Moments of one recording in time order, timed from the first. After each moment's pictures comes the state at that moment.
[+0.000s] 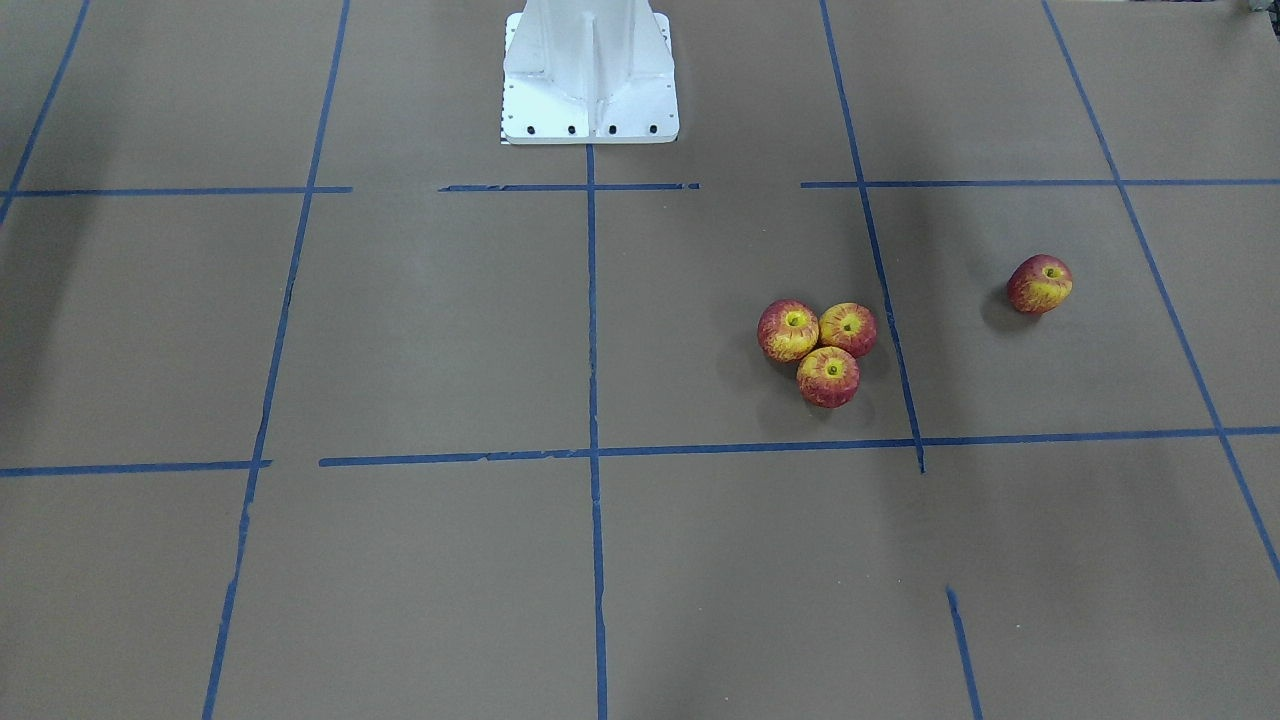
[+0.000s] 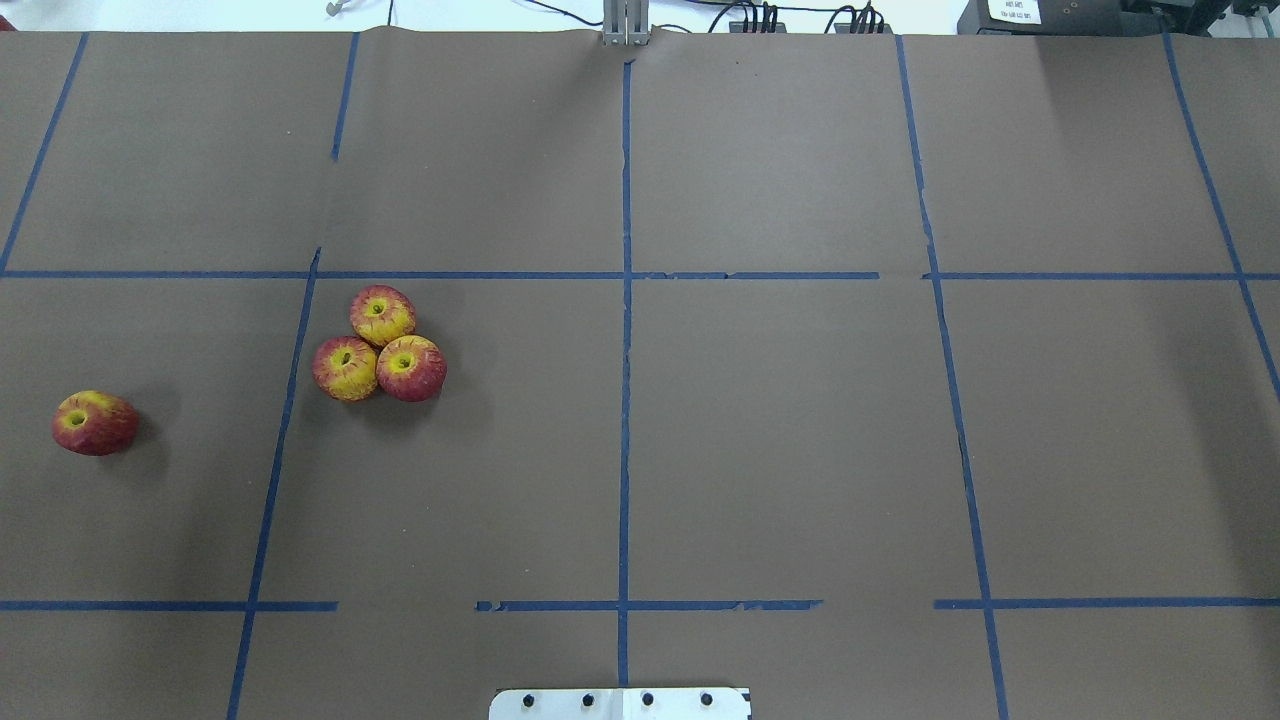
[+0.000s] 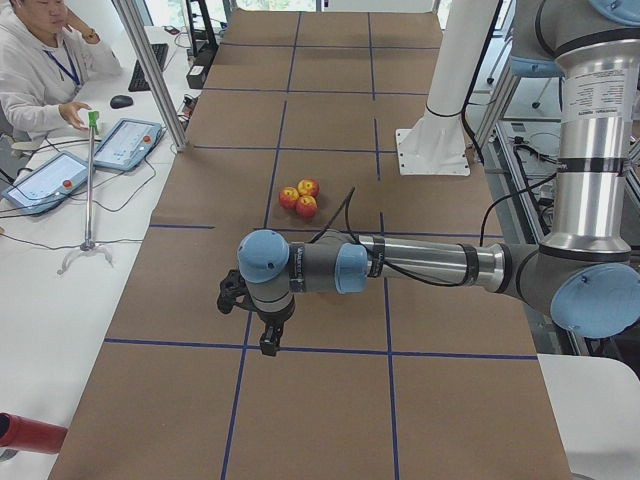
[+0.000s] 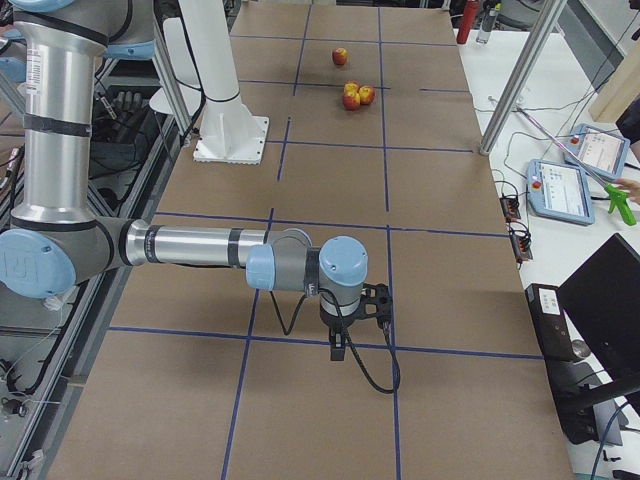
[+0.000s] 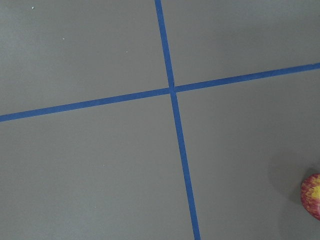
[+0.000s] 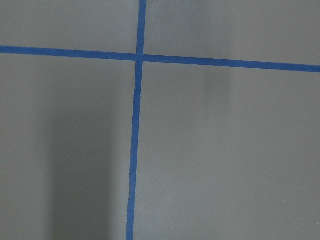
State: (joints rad) left arm -1.61 -1.55 -1.67 -1.49 -2.38 0.21; right arm 1.59 -1.71 1.71 -1.58 2.29 -0.06
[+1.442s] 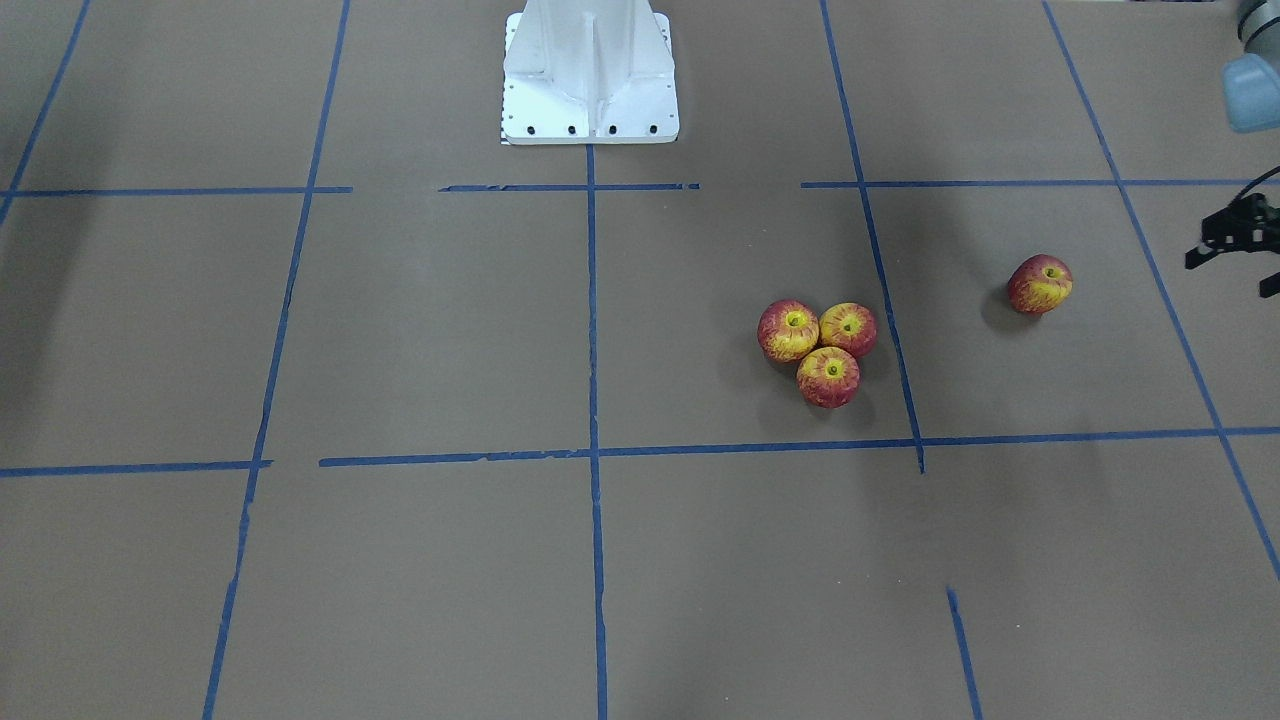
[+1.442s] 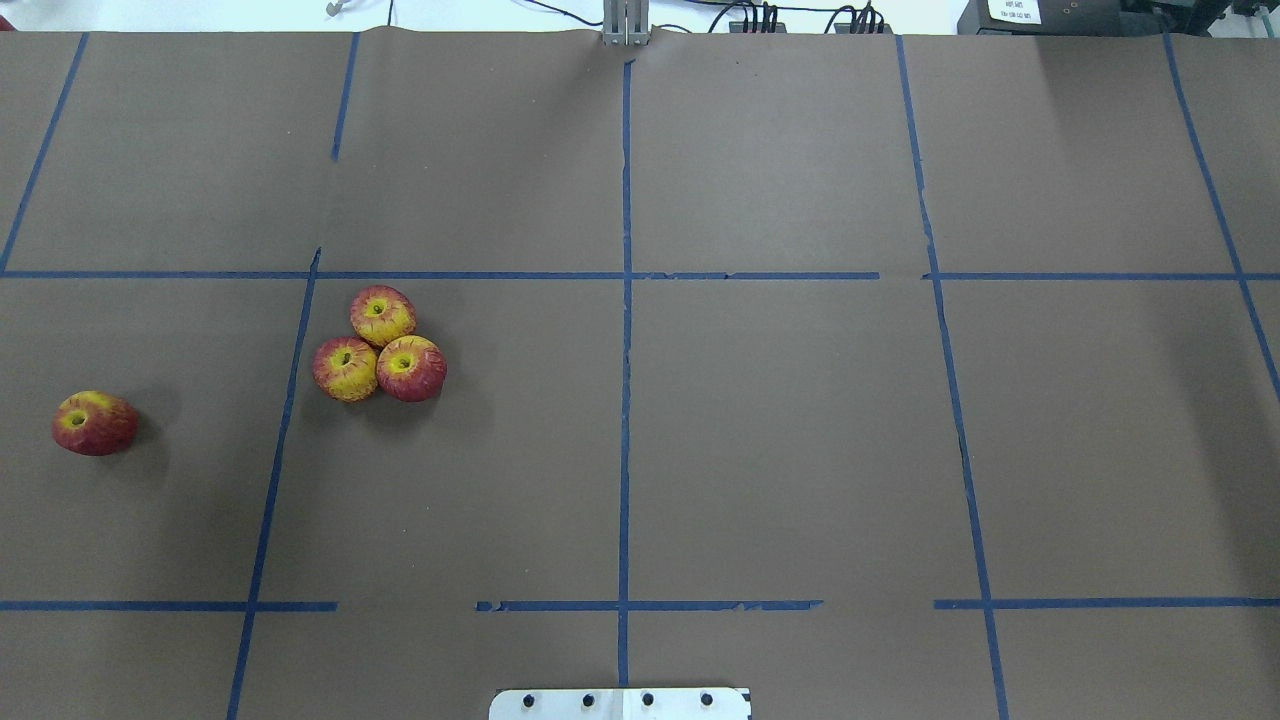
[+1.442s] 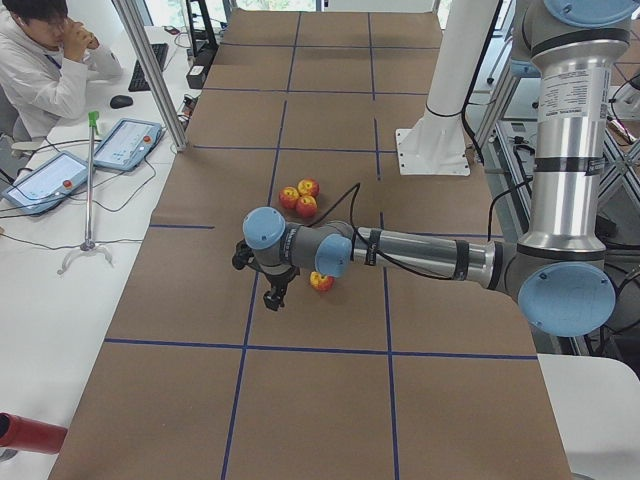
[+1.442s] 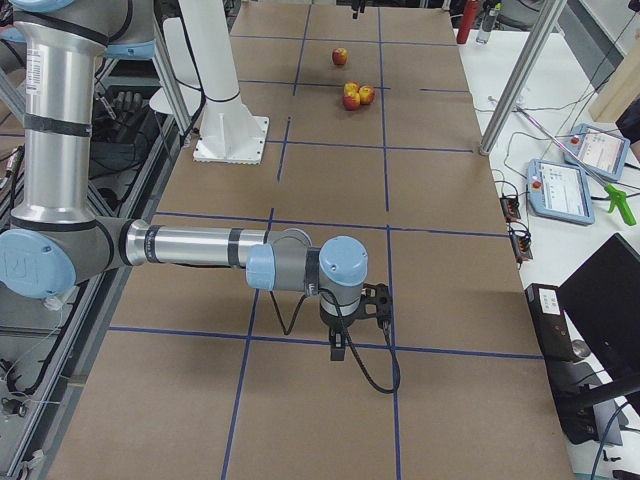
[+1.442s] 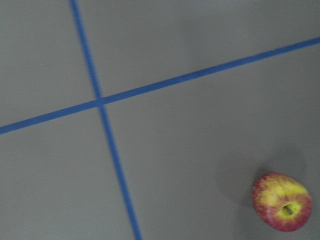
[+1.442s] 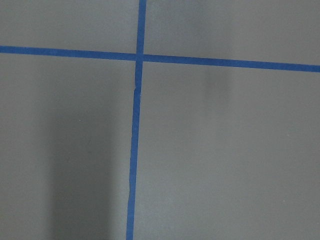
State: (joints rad) left arm -1.30 -1.54 -1.69 -1.75 -2.46 0.05; right arm 1.59 -1.71 1.71 -1.58 2.29 -0.06
